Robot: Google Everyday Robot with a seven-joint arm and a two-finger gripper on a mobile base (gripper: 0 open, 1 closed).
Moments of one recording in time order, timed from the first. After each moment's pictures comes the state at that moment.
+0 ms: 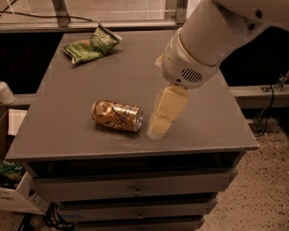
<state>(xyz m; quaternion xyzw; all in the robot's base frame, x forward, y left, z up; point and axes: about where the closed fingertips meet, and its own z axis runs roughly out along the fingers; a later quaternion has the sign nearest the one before) 0.463 -0.031 0.922 -0.65 0.72 0.09 0.22</state>
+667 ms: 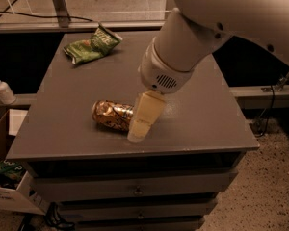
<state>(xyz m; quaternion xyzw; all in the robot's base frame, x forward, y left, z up) 0.466 0.009 0.905 -0.66 0.71 0.11 0.21</state>
